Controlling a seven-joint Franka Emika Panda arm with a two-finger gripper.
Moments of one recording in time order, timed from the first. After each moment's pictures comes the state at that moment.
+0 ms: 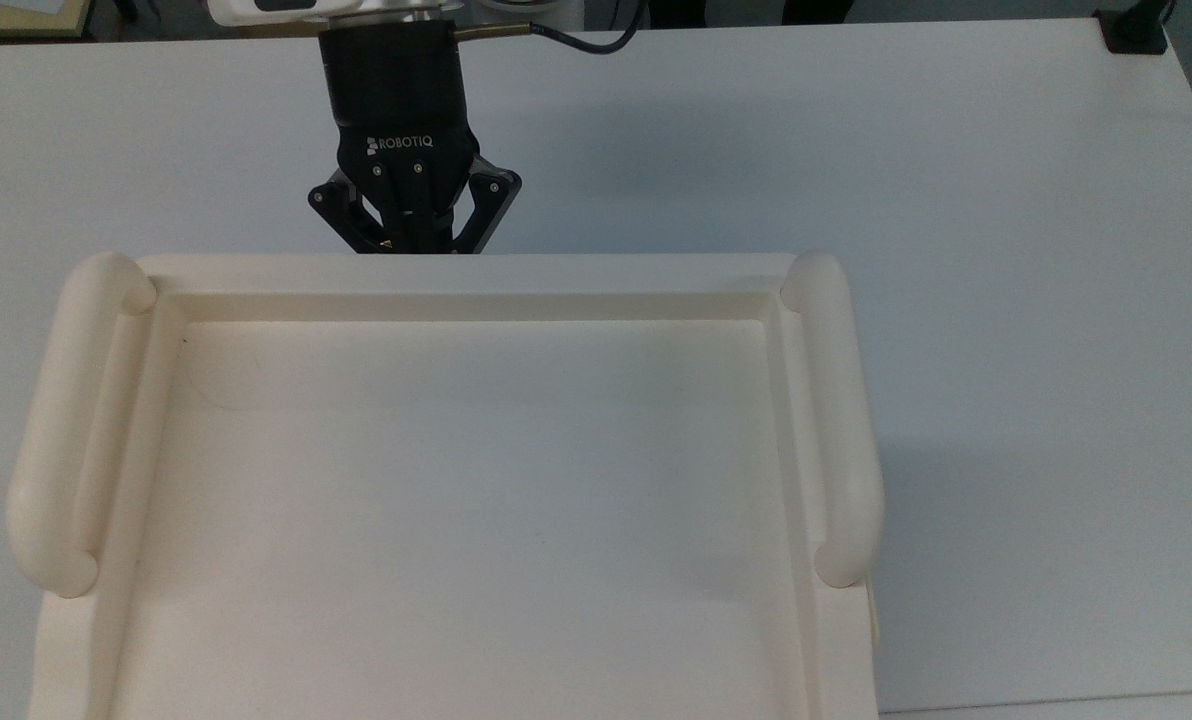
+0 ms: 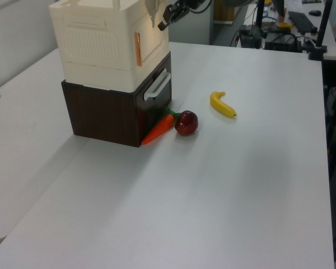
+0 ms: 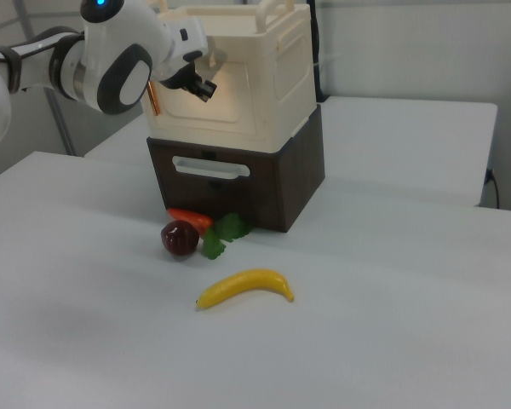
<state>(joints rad) 0.13 0.32 -0.10 -1.47 0.27 2.57 0.03</state>
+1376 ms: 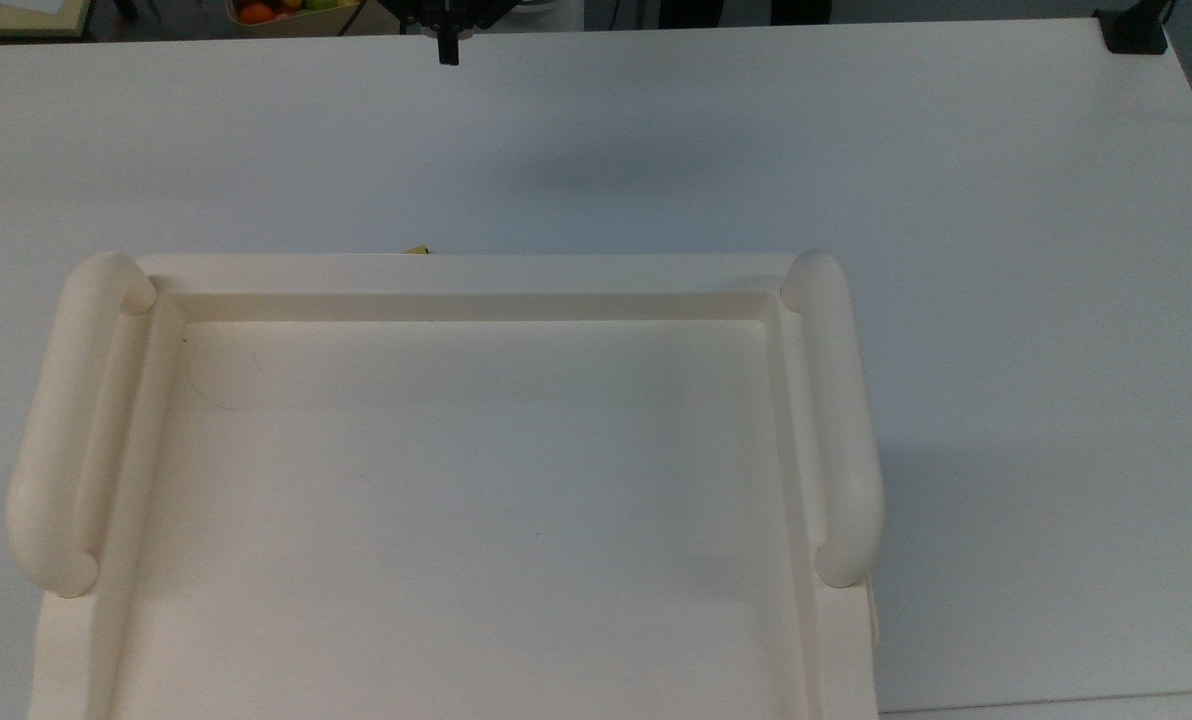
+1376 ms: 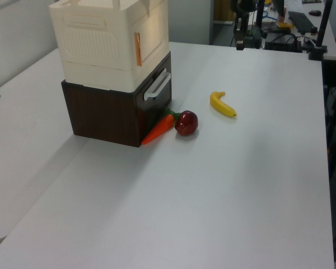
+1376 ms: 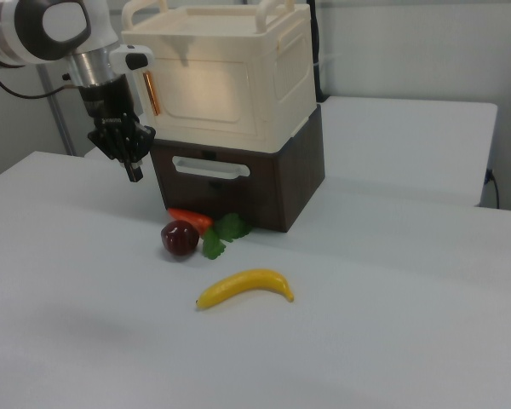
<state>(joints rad) 0.19 0.06 -0.10 -1.56 -0.10 1.60 -0.02</state>
